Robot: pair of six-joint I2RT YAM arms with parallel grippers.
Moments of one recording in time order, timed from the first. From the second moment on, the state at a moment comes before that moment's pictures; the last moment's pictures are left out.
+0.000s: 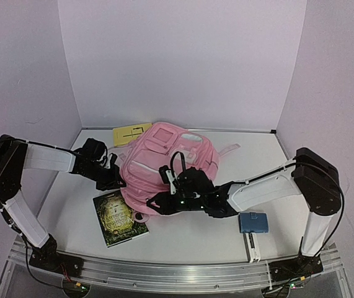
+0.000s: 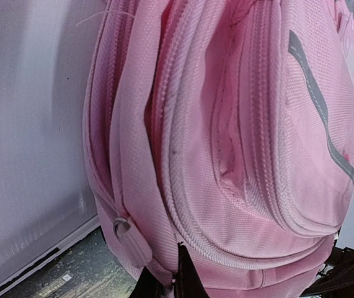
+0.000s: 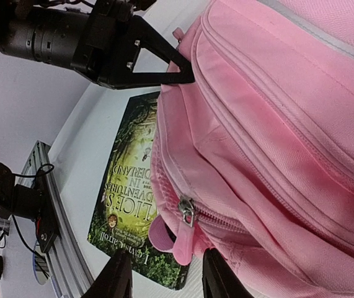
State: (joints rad) left arm -0.41 1.64 0.86 -0.20 0.42 -0.58; right arm 1.10 1.91 1.06 0.34 -0.10 0.65
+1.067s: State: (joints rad) left arm -0.41 1.64 0.86 -0.20 0.40 -0.60; right arm 1.17 1.98 1.25 0.00 0.23 0.72
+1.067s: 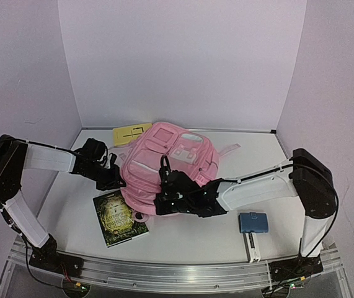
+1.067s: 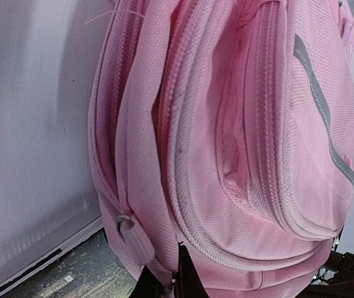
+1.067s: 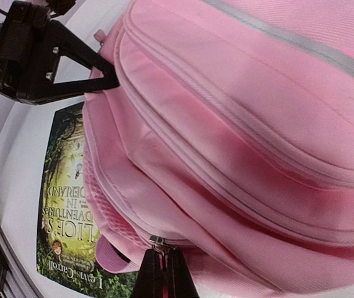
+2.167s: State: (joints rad) left arm -0.31 1.63 0.92 -0.28 0.39 -0.46; right arm 0.84 1.82 0.92 0.04 0.29 0.68
